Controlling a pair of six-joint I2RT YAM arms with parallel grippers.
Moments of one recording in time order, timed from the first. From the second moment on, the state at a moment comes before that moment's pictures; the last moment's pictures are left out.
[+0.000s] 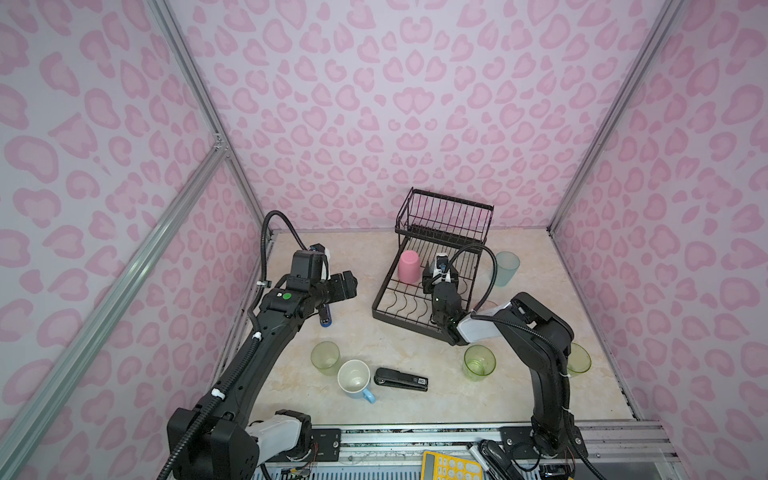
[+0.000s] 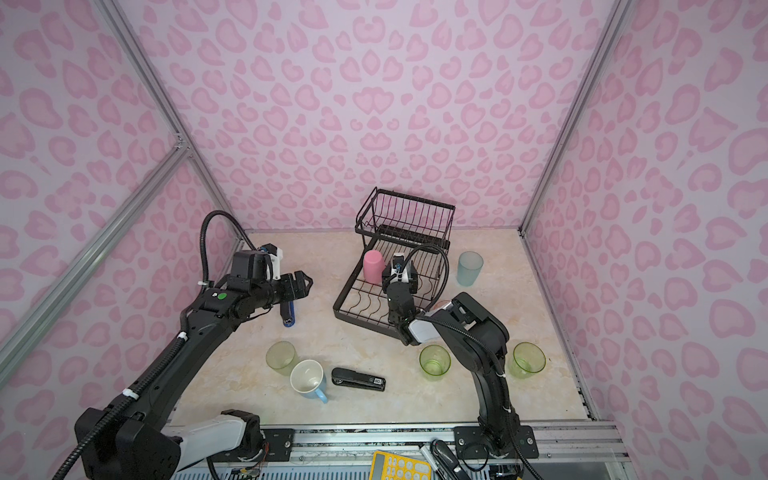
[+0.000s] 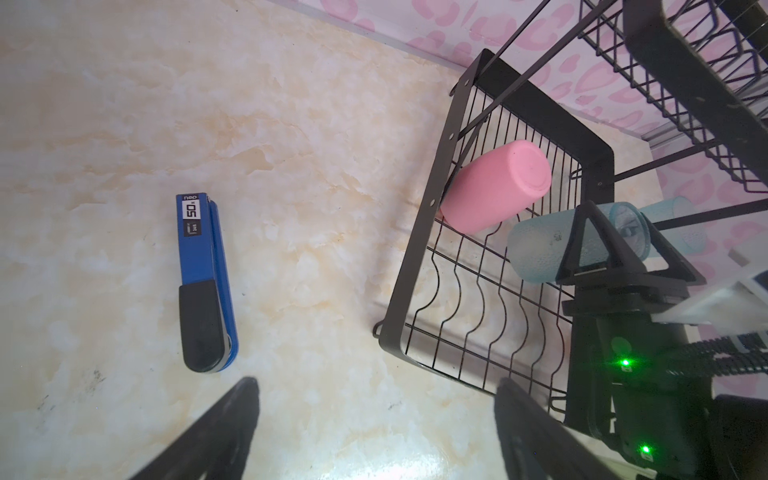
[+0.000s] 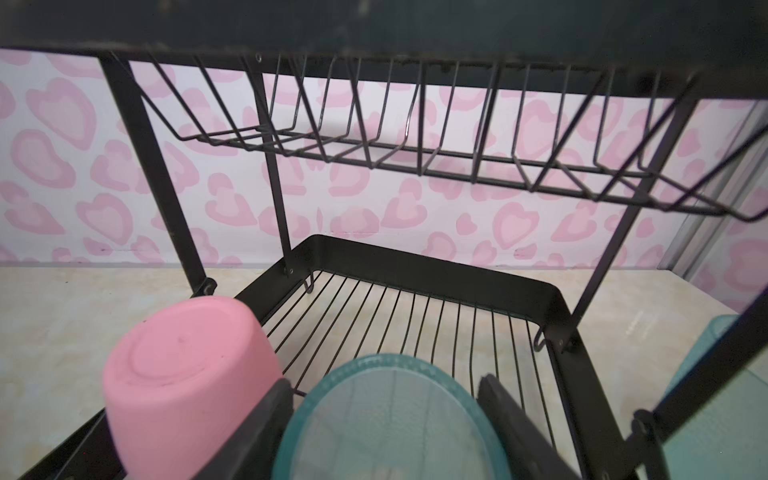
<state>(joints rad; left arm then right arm) -0.23 1.22 1.08 -0.63 0.12 -0.42 0.69 2.05 0.94 1.08 0.73 0.01</state>
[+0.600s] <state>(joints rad) -0.21 1.25 1.08 -0.61 0.15 -0.42 0.64 2.11 1.00 1.09 0.73 0.02</state>
